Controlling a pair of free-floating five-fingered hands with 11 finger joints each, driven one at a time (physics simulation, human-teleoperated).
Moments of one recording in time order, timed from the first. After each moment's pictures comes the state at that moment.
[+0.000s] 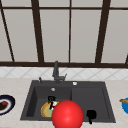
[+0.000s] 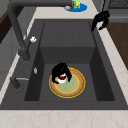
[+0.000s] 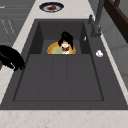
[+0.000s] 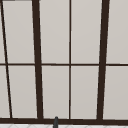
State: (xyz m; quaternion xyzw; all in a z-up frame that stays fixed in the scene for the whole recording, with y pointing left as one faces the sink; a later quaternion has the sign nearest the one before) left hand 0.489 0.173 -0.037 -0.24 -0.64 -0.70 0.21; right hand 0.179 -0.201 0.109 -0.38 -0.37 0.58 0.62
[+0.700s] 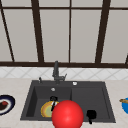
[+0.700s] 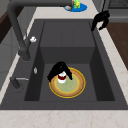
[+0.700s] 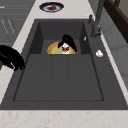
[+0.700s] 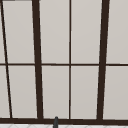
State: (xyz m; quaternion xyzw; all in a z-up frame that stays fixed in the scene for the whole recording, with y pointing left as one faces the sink) left hand 0.497 0.151 -0.048 -0.26 -0.63 -0.70 0.22; right hand 0.179 -0.201 0.109 -0.38 -0.37 0.58 0.62
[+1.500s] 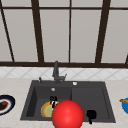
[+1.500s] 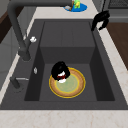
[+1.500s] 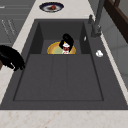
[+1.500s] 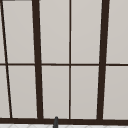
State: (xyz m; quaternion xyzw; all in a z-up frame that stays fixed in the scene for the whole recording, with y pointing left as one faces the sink) left hand 0.501 0.155 -0.042 -0.28 -0.64 -0.67 0.25; right hand 0.179 -0.201 0.109 -0.38 -0.37 0.58 0.62
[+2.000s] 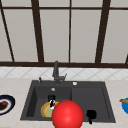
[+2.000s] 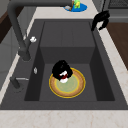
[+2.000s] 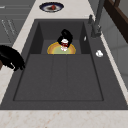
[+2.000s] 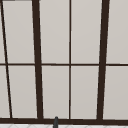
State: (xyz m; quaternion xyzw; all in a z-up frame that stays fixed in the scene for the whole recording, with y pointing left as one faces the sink) left hand 0.492 0.173 -0.014 -0.28 -0.64 -0.67 0.25; right hand 0.179 -0.201 0.109 -0.38 -0.37 0.58 0.62
